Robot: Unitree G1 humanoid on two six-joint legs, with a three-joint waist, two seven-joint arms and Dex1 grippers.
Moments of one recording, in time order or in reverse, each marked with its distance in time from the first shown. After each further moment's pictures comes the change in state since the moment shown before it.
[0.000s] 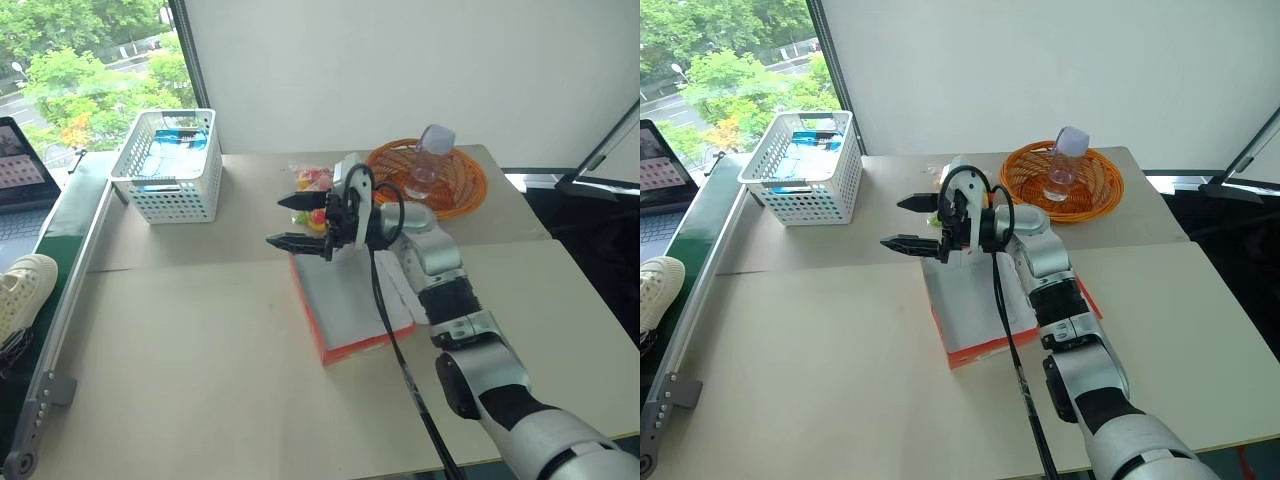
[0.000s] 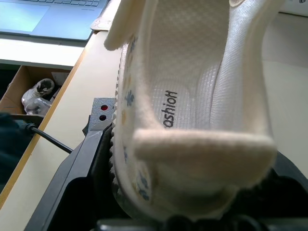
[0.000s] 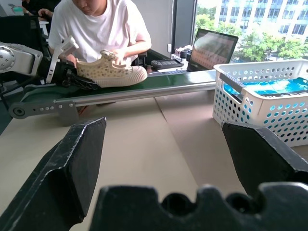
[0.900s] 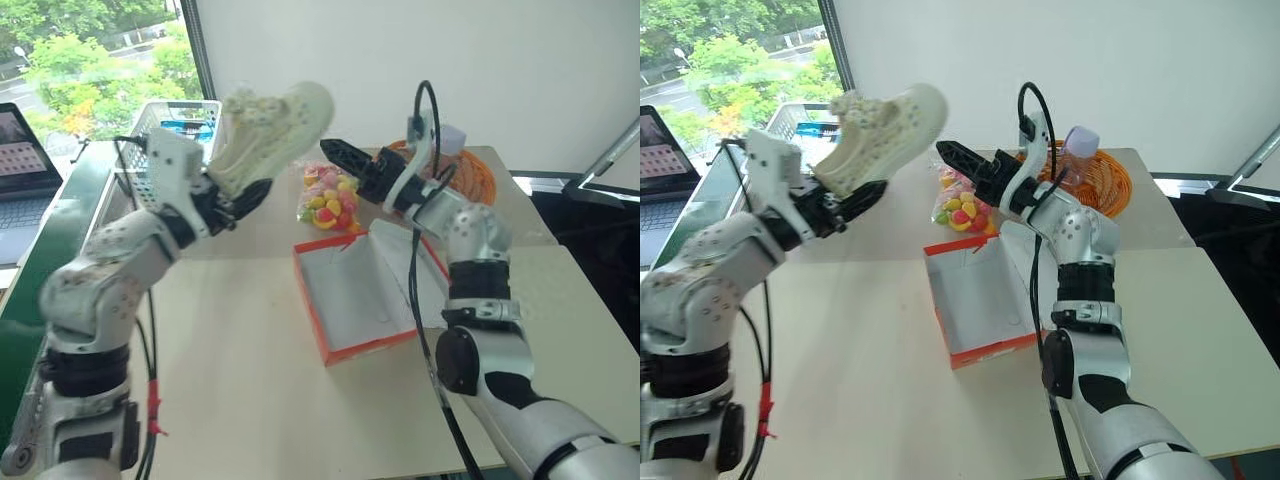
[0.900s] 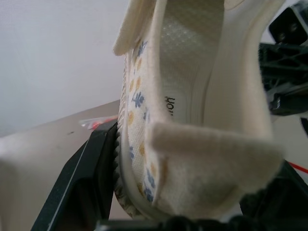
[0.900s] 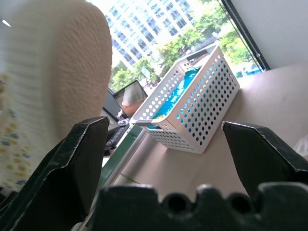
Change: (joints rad) left arm -0.657 -0.341 -0.665 -0.915 -0.195 0.445 0.322; right arm -0.020 0.066 -0.476 -0.086 0.393 0.639 -0.664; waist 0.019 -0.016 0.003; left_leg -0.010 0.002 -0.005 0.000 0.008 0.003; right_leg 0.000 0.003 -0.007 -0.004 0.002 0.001
